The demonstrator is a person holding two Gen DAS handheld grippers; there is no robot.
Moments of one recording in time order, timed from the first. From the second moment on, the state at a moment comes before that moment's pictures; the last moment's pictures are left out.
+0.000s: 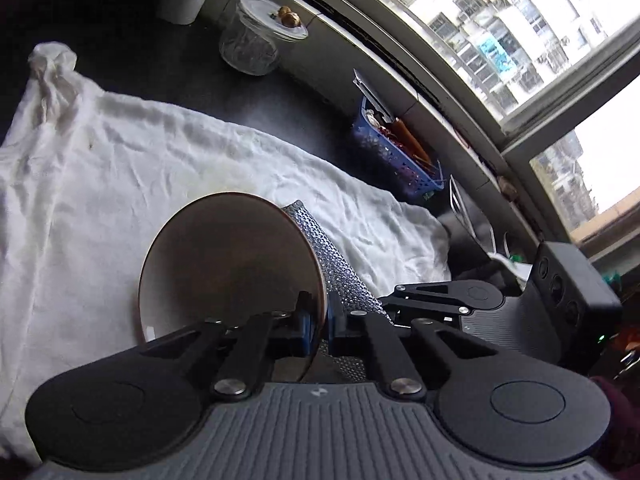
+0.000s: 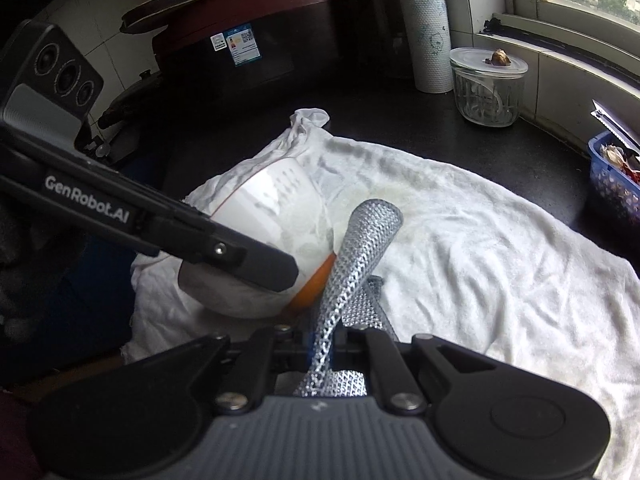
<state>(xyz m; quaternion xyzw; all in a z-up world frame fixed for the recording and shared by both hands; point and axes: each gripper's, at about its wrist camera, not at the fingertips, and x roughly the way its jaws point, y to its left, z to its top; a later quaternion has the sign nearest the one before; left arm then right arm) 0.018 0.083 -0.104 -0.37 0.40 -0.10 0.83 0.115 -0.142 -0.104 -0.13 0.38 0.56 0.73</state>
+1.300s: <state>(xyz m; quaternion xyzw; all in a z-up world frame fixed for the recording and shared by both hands) 0.014 0.081 -0.084 -0.38 0.37 -0.19 0.83 0.059 -0.138 -0.082 -0.47 0.11 0.64 0.59</state>
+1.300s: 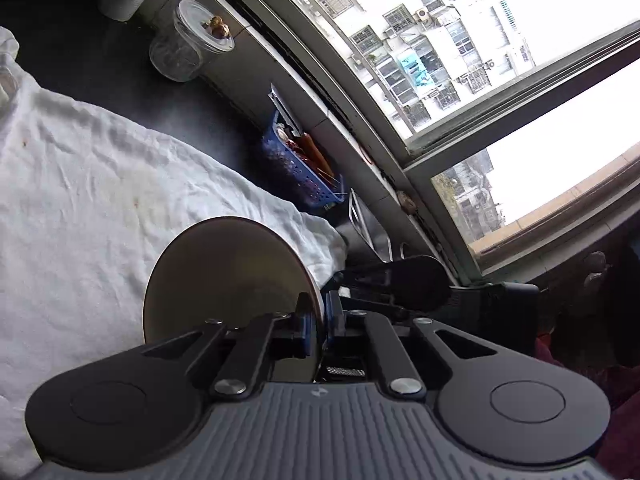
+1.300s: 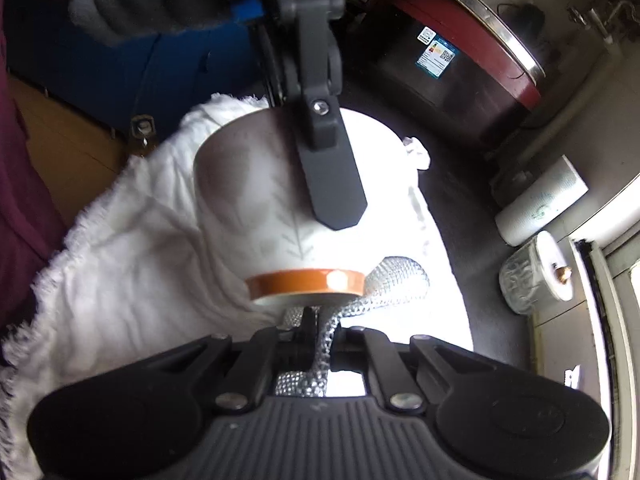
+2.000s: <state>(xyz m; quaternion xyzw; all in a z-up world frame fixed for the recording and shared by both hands) 0.033 0.017 -0.073 0.08 0.44 -0.13 0.89 0.147 -0.214 -0.093 0.08 0.43 0.57 0.70</state>
